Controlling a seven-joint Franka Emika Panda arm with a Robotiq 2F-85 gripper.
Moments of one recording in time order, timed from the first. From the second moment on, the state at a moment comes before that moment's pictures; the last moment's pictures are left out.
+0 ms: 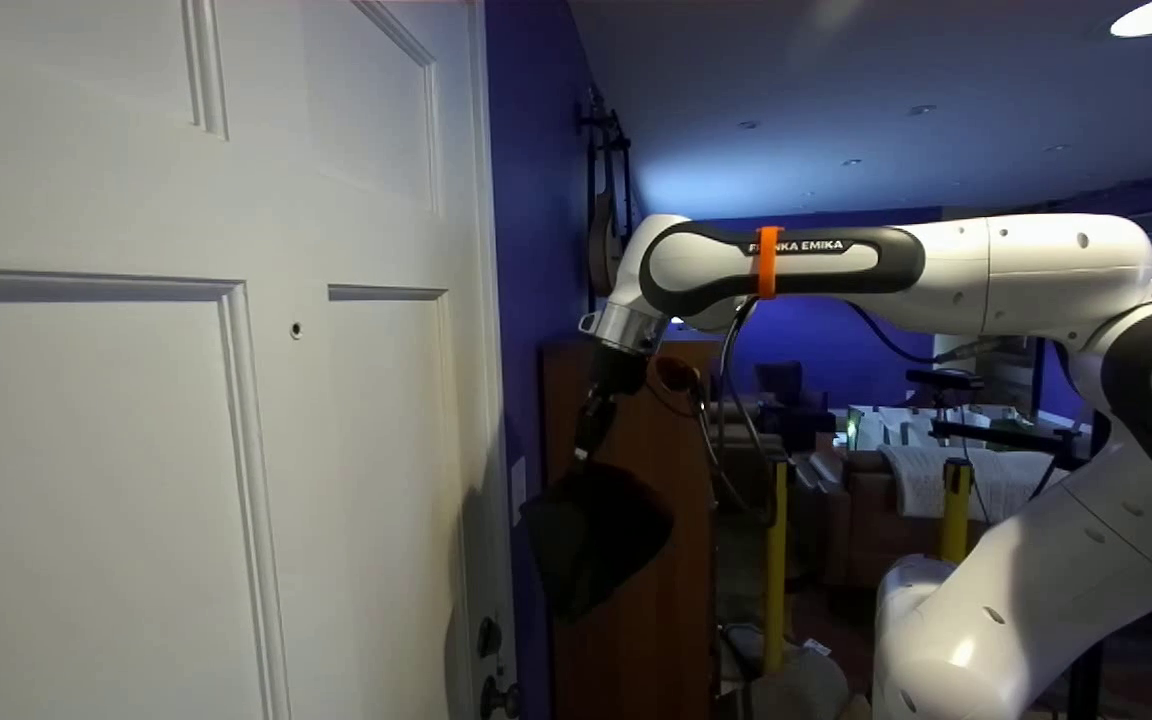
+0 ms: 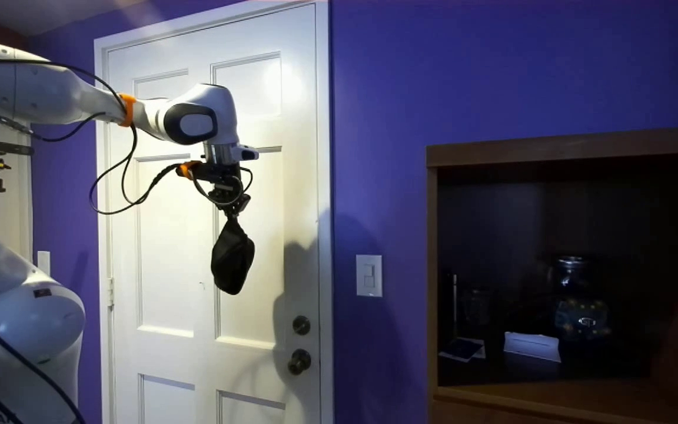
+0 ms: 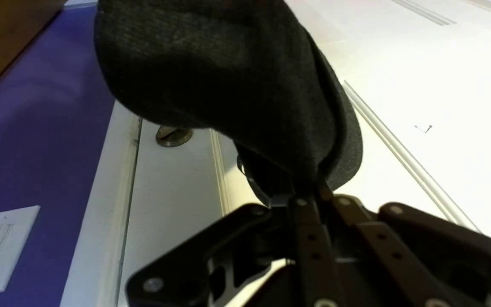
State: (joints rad) arm -0.10 -0.72 -0.05 -2.30 0.23 1.88 -0.30
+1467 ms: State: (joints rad) arm 0.09 -0.69 0.18 -2.46 0.27 2.16 0.14
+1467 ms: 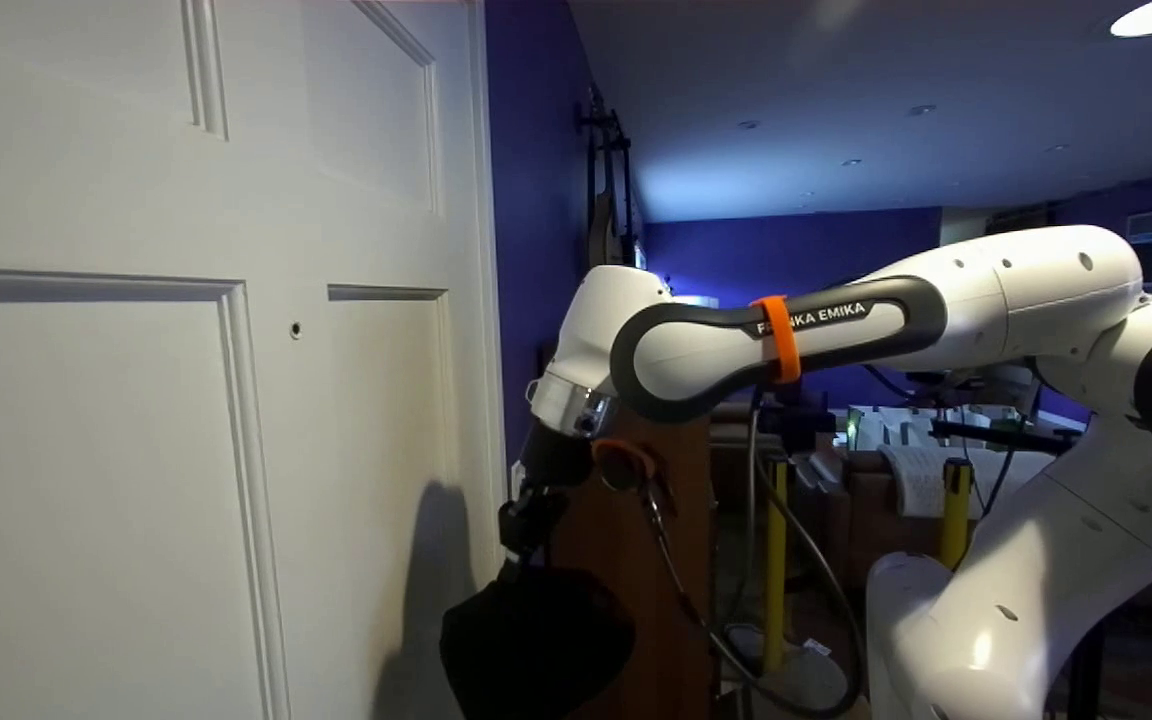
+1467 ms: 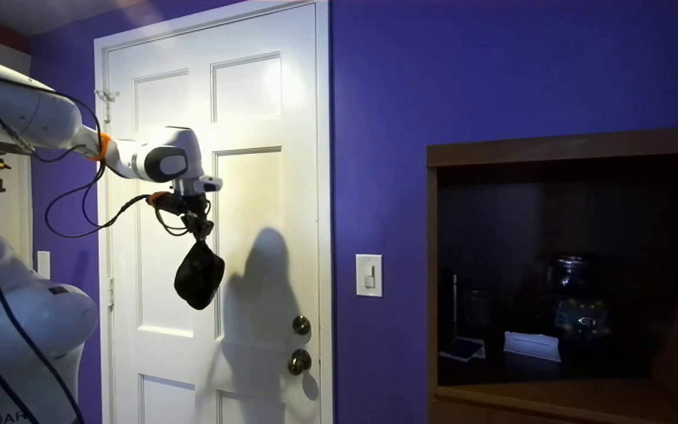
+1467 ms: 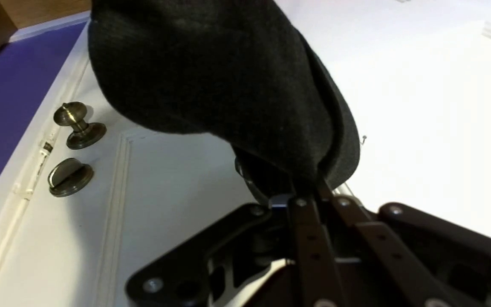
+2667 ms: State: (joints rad) arm 0.16 -0.51 0.28 -2.46 0.27 2.39 0.33
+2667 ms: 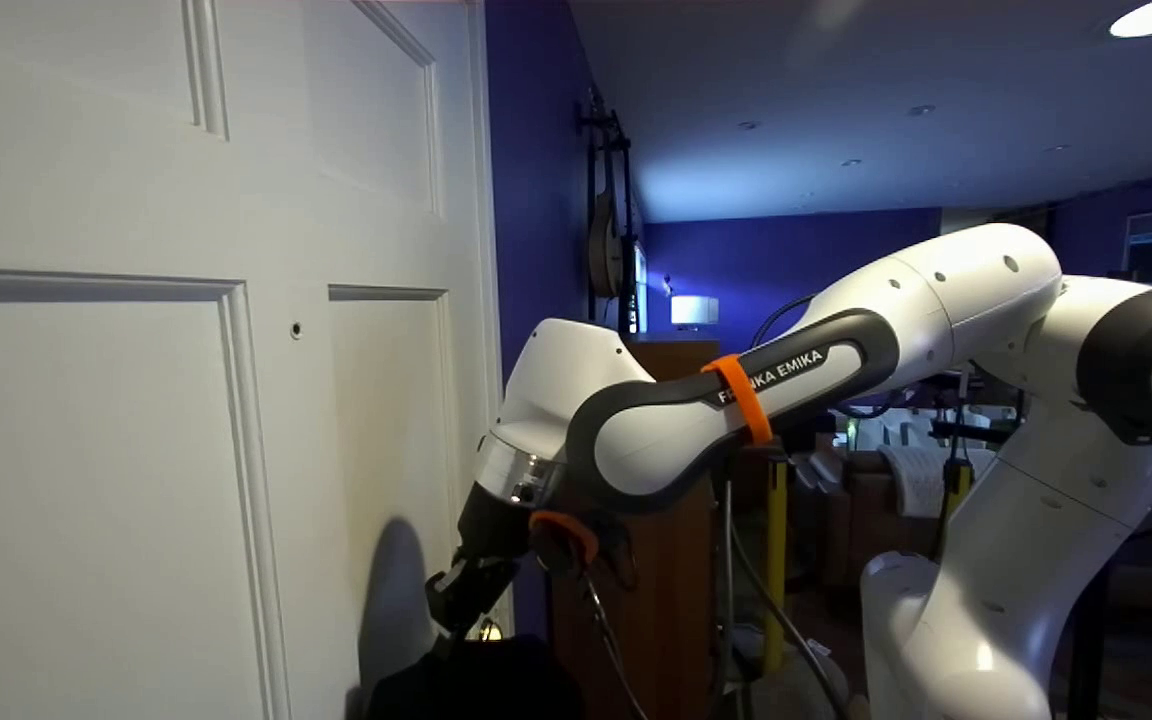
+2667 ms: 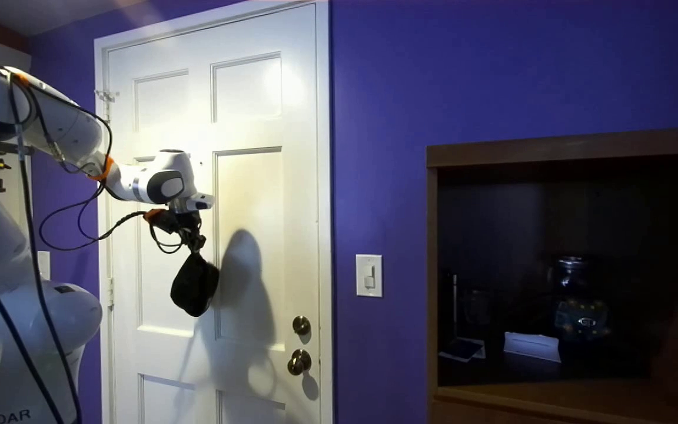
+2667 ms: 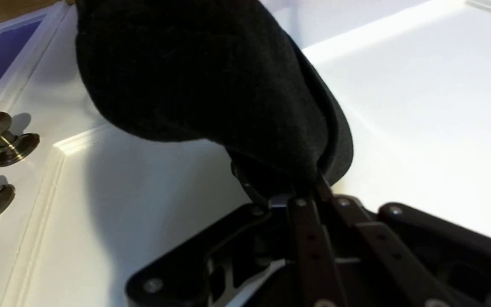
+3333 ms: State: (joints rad) arm 0.25 -0.42 0.30 -2.48 0.29 2.54 0.33
